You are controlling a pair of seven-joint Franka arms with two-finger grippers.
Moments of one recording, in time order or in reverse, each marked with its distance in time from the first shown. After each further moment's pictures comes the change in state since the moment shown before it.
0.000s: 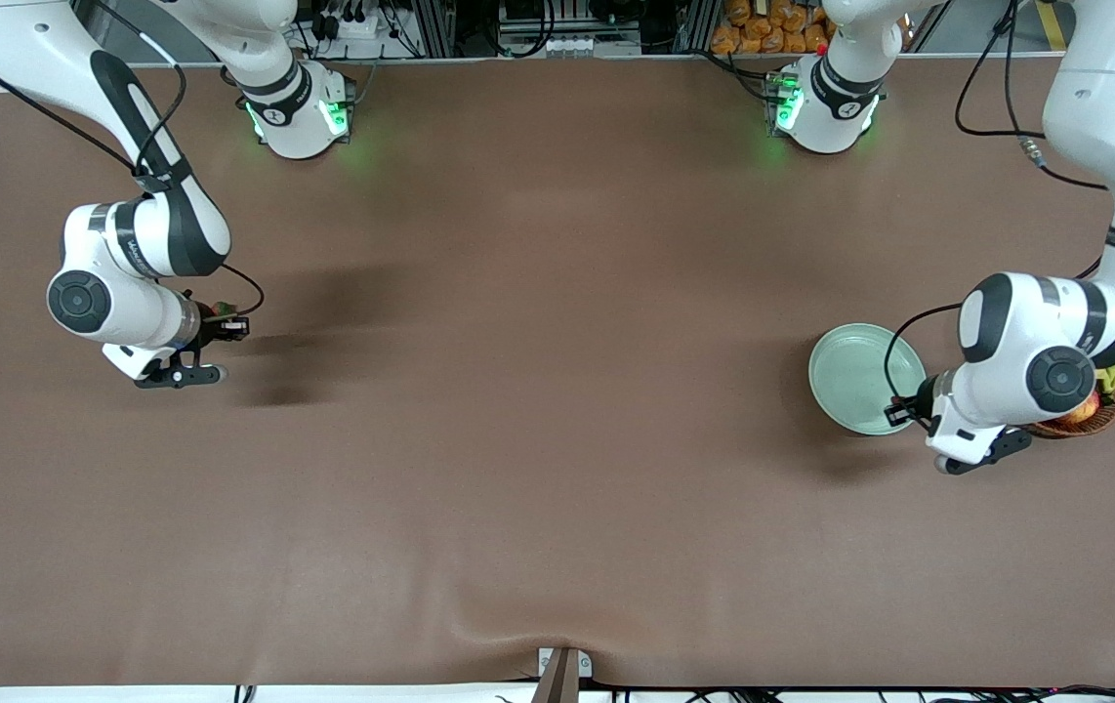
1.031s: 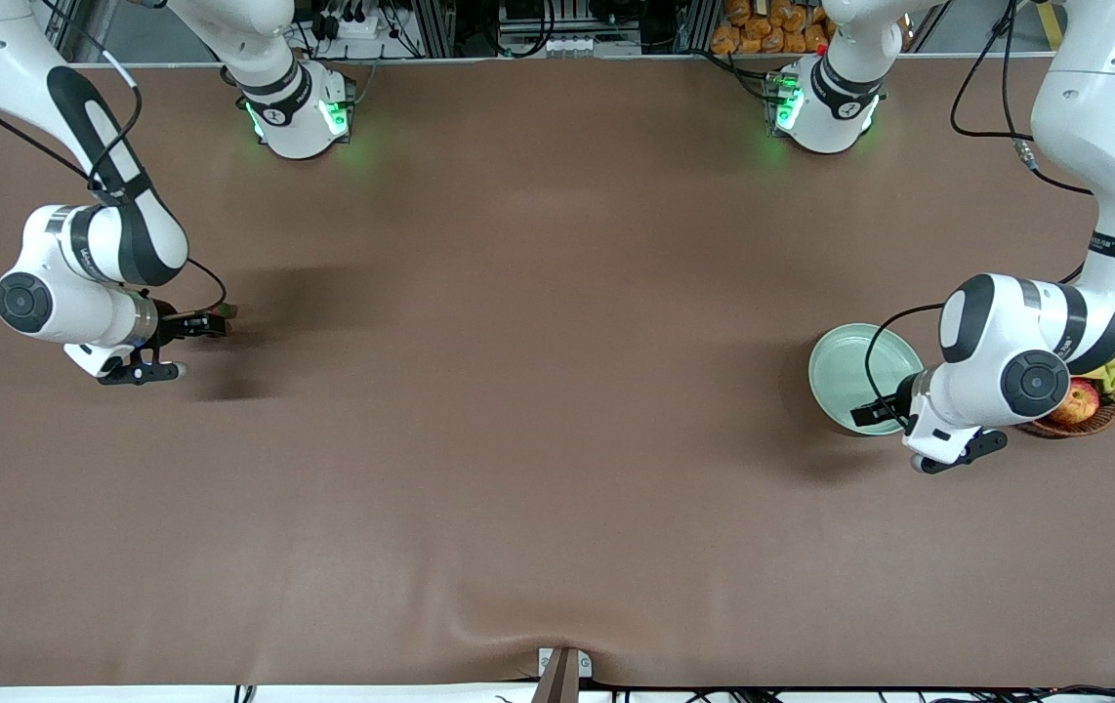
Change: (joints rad) left arm -0.005 -0.019 -0.053 0.003 0.000 -0.056 -0.044; right arm -0.151 0.058 -0.014 -0.011 0.000 0.056 -0.170
